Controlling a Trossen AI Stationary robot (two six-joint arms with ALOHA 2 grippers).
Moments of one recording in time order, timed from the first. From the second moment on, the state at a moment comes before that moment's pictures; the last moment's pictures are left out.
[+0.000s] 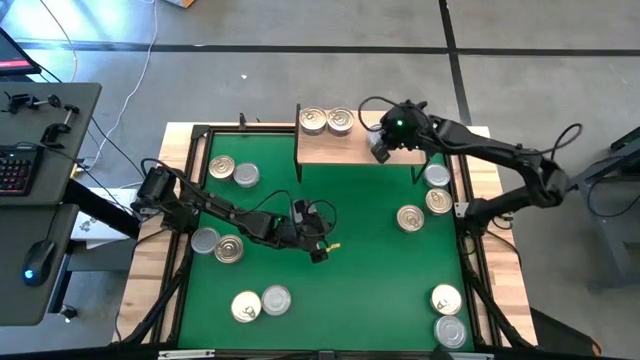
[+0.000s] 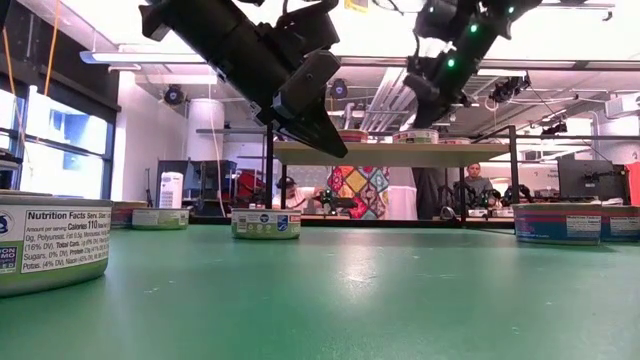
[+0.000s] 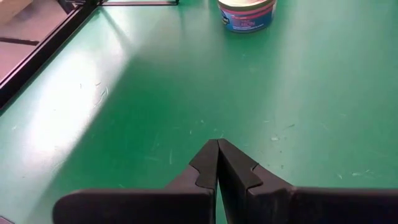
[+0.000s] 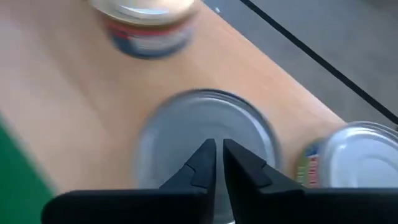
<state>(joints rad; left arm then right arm) -0.25 1.82 1.07 0.00 -0.59 -0.22 -0.57 1.35 1.10 -0.56 0.25 0.05</state>
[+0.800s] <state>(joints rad) -0.25 1.82 1.07 0.00 -0.59 -0.23 -0.62 1.40 1.10 -0.31 0.34 -0.32</state>
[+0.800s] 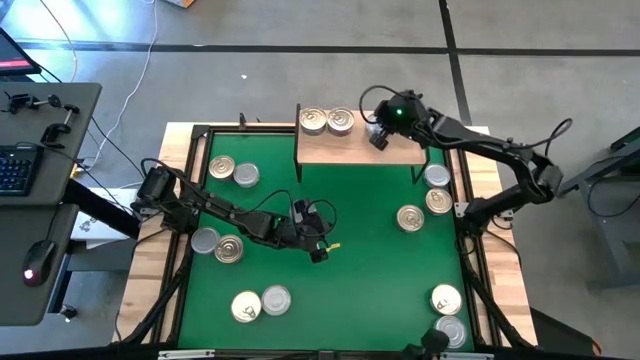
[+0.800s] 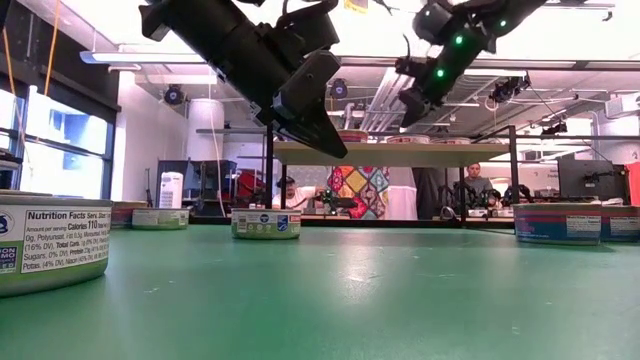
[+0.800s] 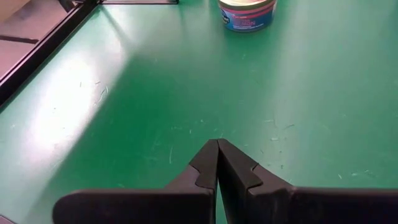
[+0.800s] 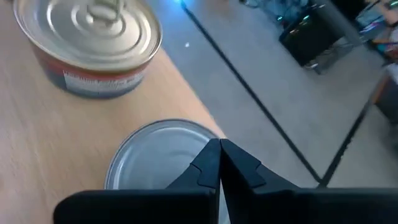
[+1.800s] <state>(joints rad) -0.25 1.82 1.07 0.00 -0.59 -0.23 -0.67 1.38 1.10 -0.51 0.14 -0.05</state>
